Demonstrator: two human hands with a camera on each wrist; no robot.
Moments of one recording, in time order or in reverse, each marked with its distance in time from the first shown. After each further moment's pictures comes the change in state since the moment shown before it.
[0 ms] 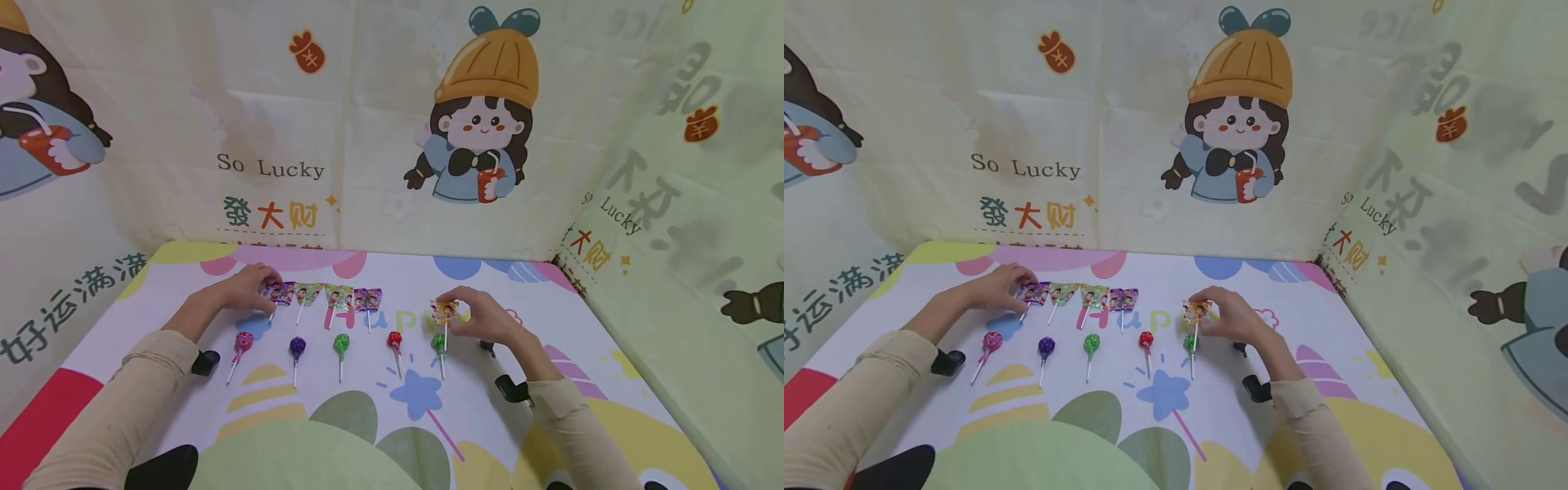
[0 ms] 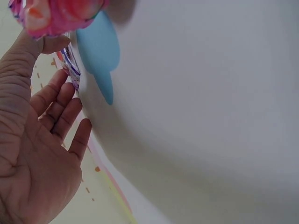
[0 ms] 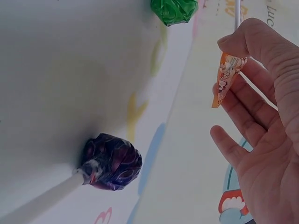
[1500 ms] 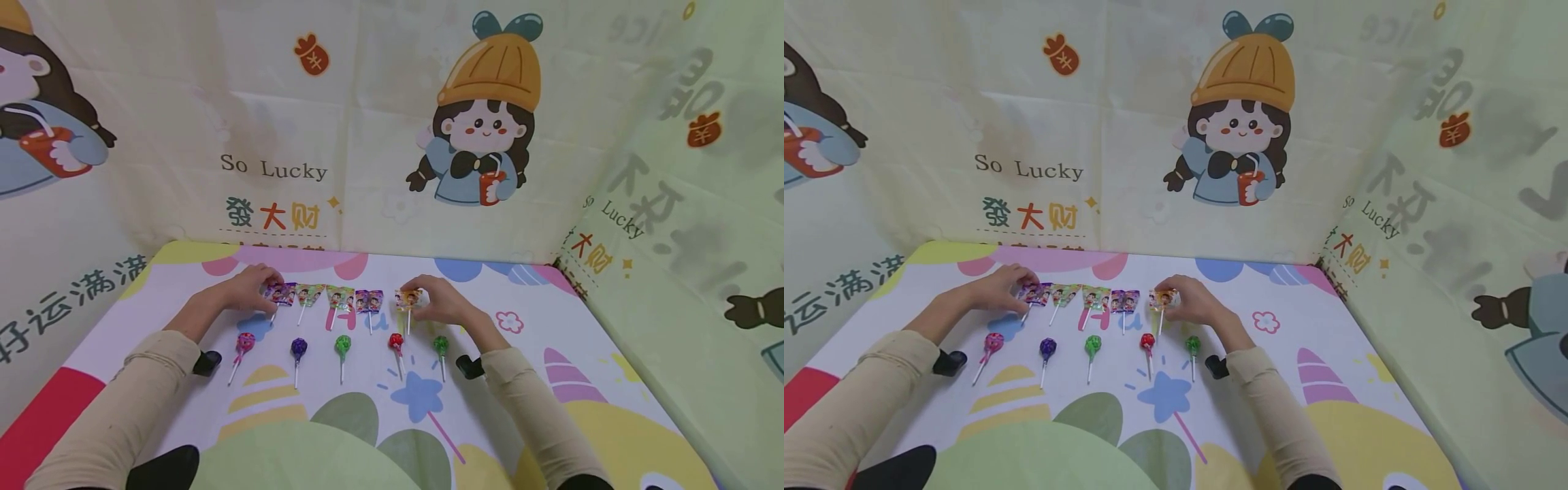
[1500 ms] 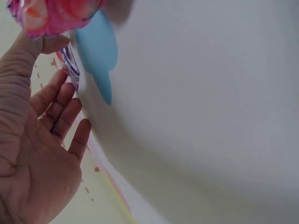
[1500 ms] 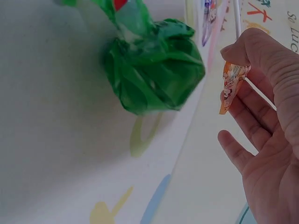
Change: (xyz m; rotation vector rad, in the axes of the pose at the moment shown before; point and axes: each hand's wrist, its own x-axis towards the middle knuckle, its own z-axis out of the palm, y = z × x) left_hand 0.000 0.000 0.001 -0.009 0.007 -0.001; right_hand 0.074 -0.021 0.034 -0.013 -0.085 0.056
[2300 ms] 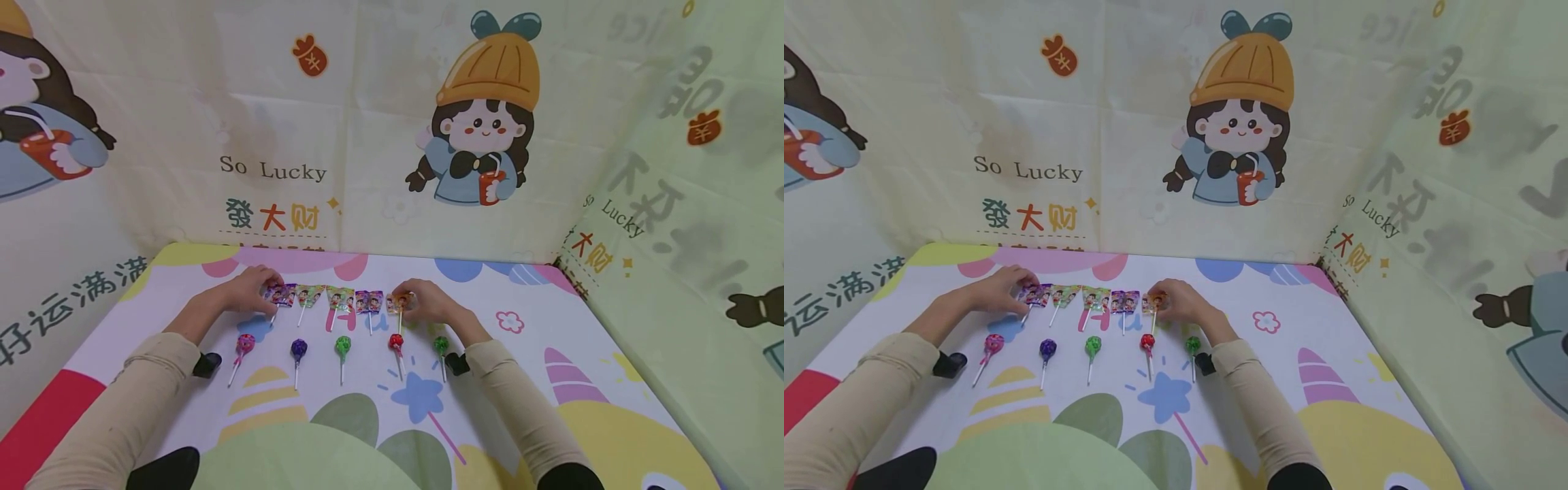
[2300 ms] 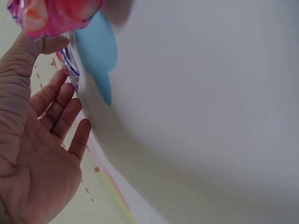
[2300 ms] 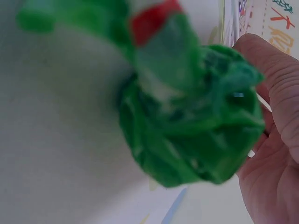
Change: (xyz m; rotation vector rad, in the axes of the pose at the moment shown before) left_hand 0.001 -0.002 0.003 0.006 0.013 0.002; right_hand 0.022 0.003 0.018 -0.037 -0.067 0.021
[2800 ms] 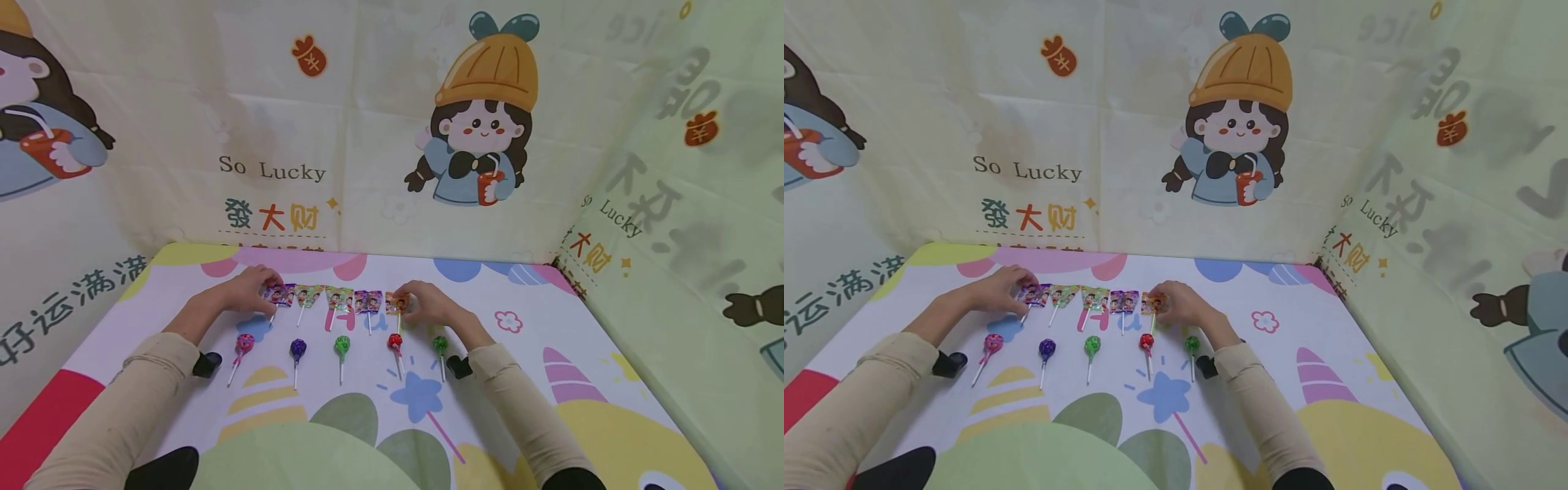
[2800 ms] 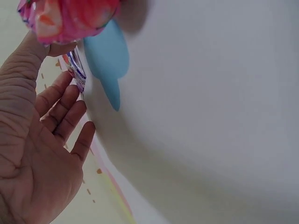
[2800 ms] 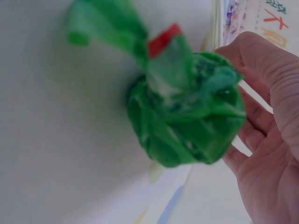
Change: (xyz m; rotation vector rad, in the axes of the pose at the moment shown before) left_hand -0.003 0.005 -0.001 0.002 -0.002 -0.002; right_hand -0.010 -0.004 -0.002 0.011 -0.013 0.044
